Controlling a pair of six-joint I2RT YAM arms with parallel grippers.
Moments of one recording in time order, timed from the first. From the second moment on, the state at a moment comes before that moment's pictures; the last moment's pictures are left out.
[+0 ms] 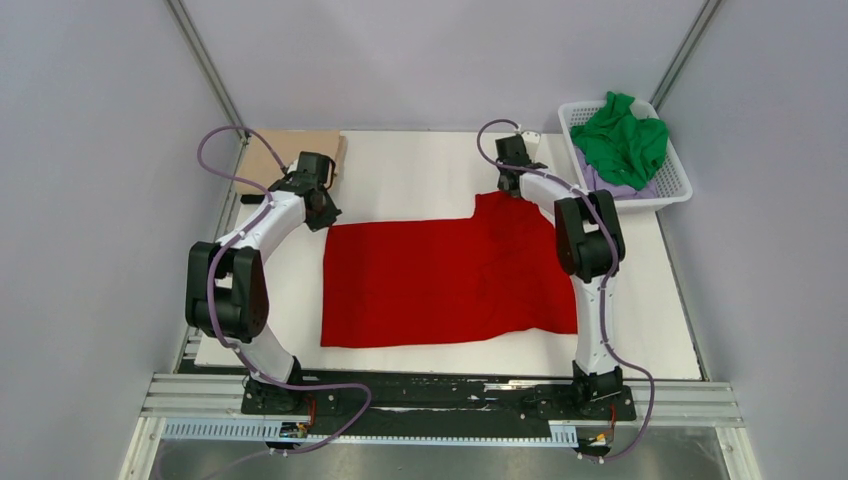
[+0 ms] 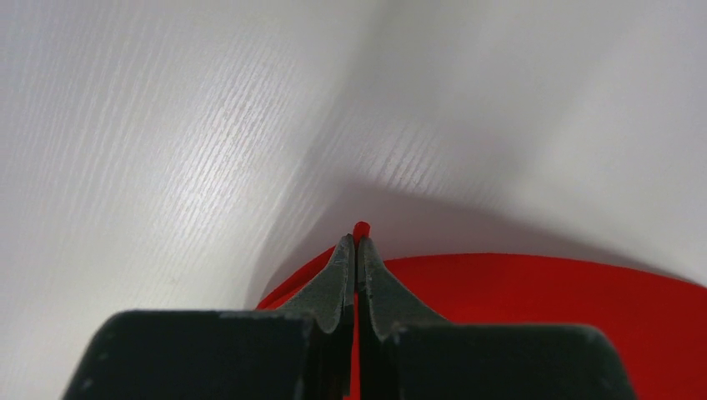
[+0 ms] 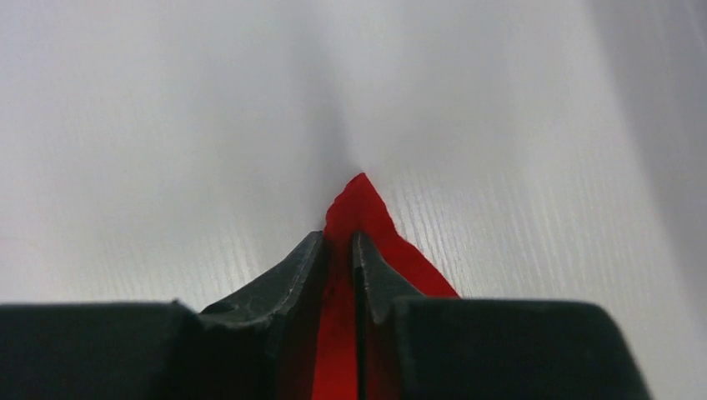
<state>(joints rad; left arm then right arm) -0.17 1.67 1.21 -0.57 -0.23 -0.65 0.27 2.27 1.69 -0.24 0.41 0.41</state>
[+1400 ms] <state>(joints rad) -0.28 1.06 0.71 -0.64 -0.22 -0.70 0.44 0.90 0.71 -0.65 0.43 0.77</state>
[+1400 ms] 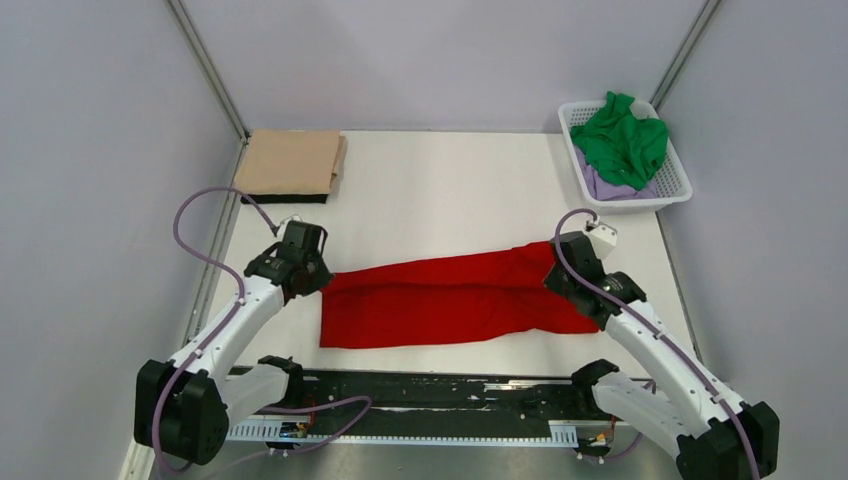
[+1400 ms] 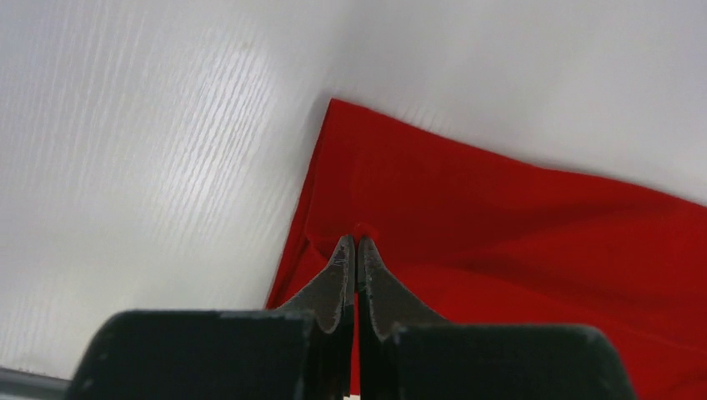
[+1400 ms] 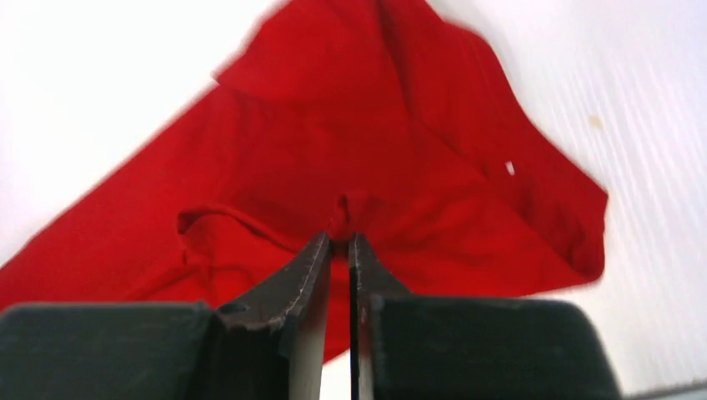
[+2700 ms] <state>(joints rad) -0.33 1.27 0.63 -0.45 0.08 -0.75 0.43 1.26 0.66 -0.32 -0.16 0.68</state>
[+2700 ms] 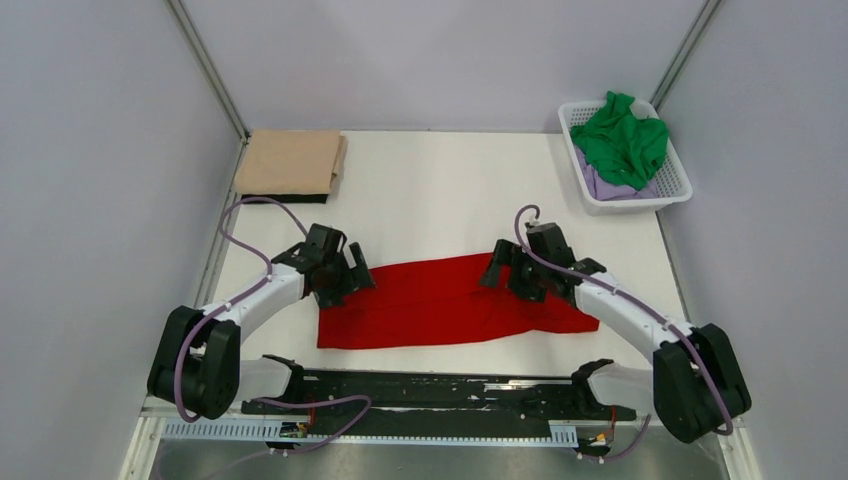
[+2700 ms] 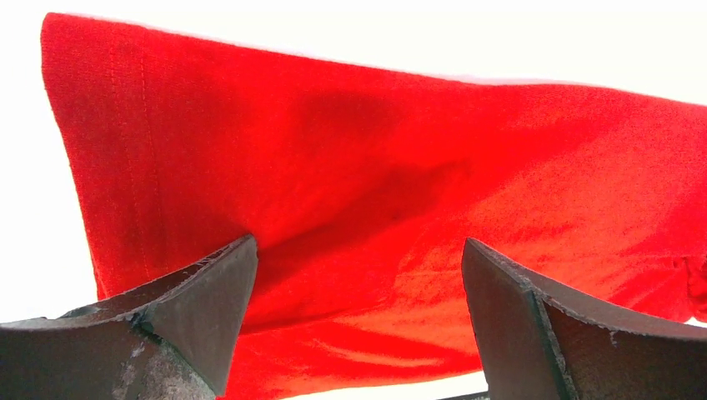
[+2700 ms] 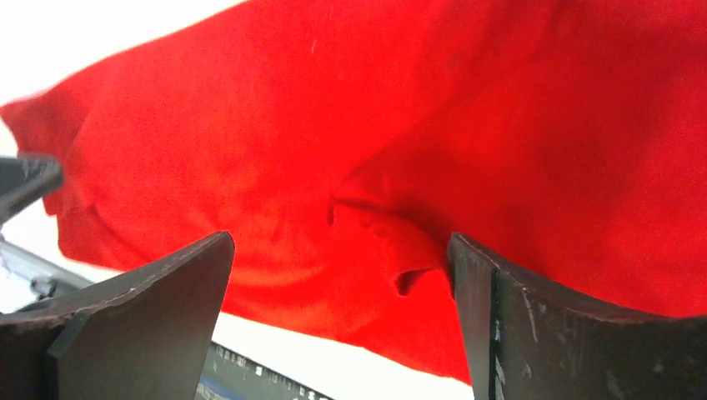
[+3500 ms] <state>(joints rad) -0.44 1.25 0.76 -0.53 0.09 -0.67 0.51 0.88 0.55 -0.50 0.08 0.95</state>
